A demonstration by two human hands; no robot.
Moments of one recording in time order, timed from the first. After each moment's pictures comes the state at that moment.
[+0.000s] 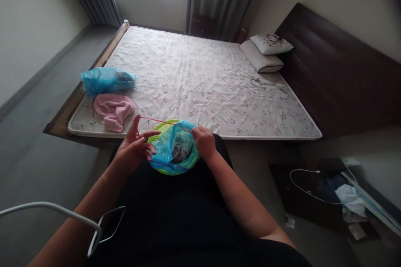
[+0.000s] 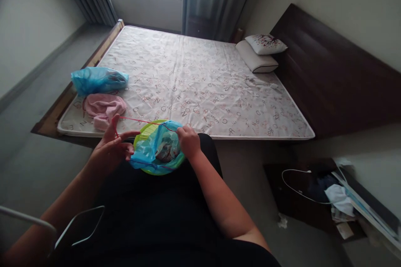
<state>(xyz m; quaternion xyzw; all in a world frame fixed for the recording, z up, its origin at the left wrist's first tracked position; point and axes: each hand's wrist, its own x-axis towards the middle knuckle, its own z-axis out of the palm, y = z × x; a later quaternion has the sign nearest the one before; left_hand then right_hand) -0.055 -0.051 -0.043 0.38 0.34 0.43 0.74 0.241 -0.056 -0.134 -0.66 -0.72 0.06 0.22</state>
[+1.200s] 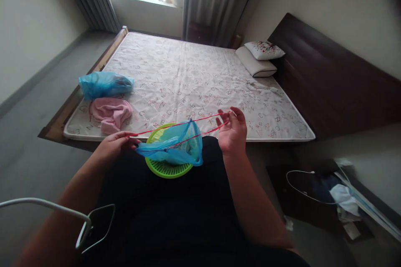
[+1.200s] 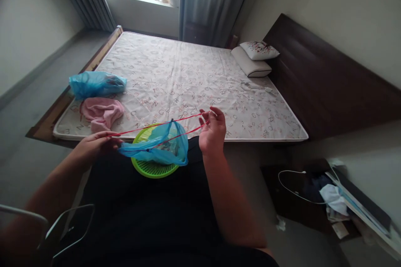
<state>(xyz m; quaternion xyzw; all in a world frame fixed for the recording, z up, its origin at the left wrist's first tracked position) -0.112 -0.004 -0.070 0.33 0.58 0.39 0.63 0.286 -0.053 -0.026 -0.51 -0.28 0.36 0.73</state>
